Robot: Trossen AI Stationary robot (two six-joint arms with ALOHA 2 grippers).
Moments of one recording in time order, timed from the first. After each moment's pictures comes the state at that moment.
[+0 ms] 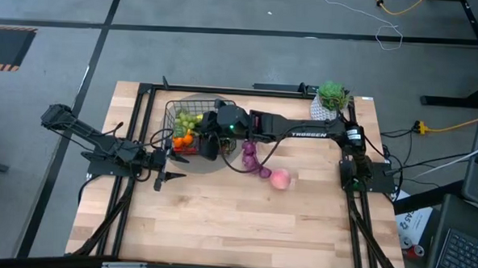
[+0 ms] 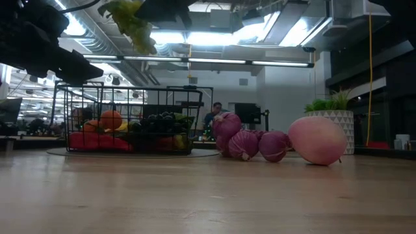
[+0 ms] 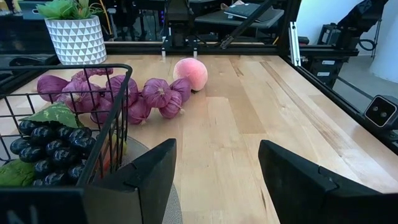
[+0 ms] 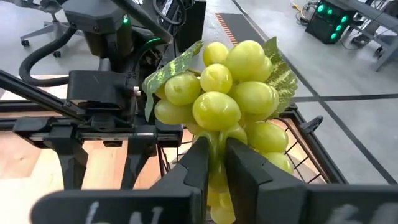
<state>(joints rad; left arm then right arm) -0.38 0.35 0.01 0.24 -0.35 -0.07 -0.02 2.06 1.96 -0.29 0.15 -0.03</state>
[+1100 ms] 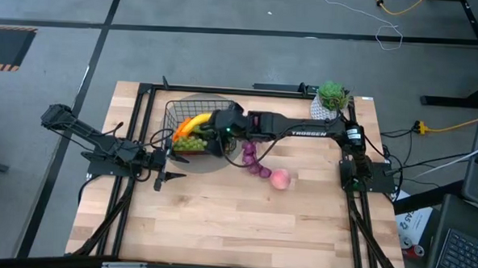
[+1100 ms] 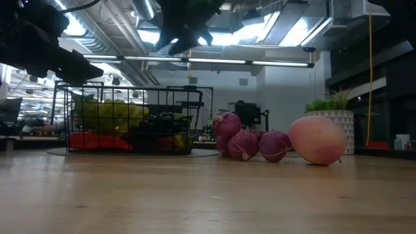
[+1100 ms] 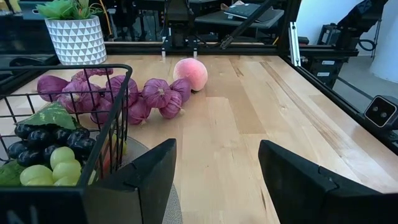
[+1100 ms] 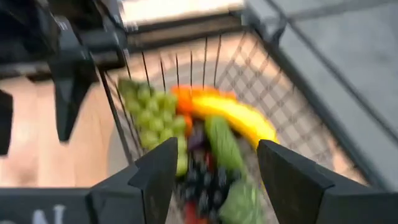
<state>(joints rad) -0.38 0.35 0.01 0.25 -0.35 -0.07 -0.03 2.06 1.96 -0.59 0.32 0.17</state>
